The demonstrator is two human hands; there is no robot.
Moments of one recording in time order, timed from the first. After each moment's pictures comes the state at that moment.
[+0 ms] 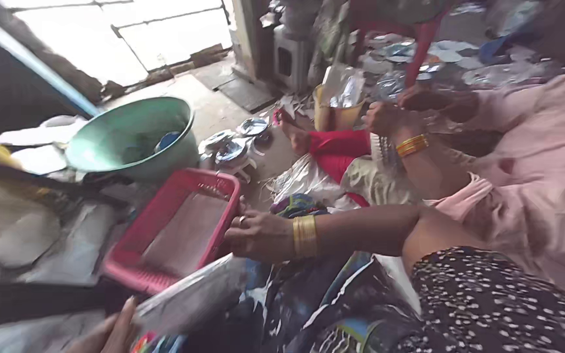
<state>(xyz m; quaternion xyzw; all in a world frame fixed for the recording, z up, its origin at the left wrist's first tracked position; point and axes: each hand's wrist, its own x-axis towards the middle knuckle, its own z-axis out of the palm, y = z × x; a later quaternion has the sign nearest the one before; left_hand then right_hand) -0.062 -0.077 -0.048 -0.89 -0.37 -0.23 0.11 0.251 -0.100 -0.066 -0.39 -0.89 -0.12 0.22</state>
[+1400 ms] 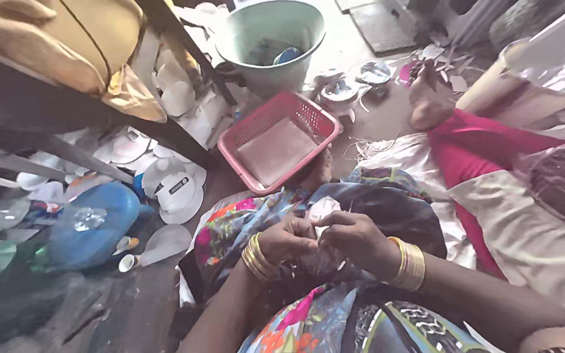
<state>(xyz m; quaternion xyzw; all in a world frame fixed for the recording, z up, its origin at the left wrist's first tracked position) -0.017 -0.078 -0.146 -0.50 -0.09 -0.17 -0.85 0.202 -0.139 -0.127 -0.33 -0.80 0.24 0.44</state>
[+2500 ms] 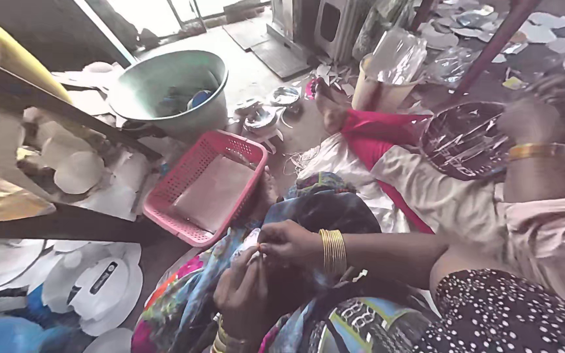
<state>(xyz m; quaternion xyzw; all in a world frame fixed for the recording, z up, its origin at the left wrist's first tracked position) 0.026 -0.127 -0.141 -0.82 -0.36 -0.44 0.00 0.209 -0.123 -0.108 -0.44 -0.65 0.50 0.36</state>
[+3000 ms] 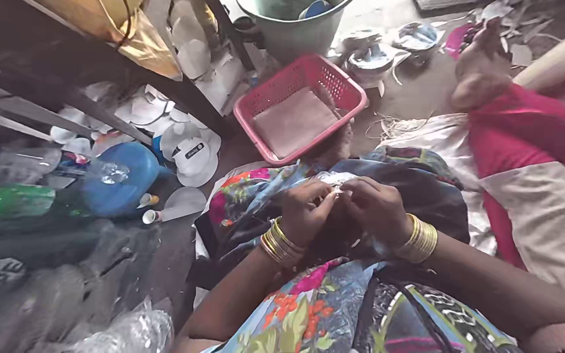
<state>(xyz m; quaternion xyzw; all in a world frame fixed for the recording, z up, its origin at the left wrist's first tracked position) 0.010 -0.113 -0.130 -0.75 -0.38 -0.42 -0.33 0.196 -0.134 -0.137 -0.46 -0.77 0.13 0.42</state>
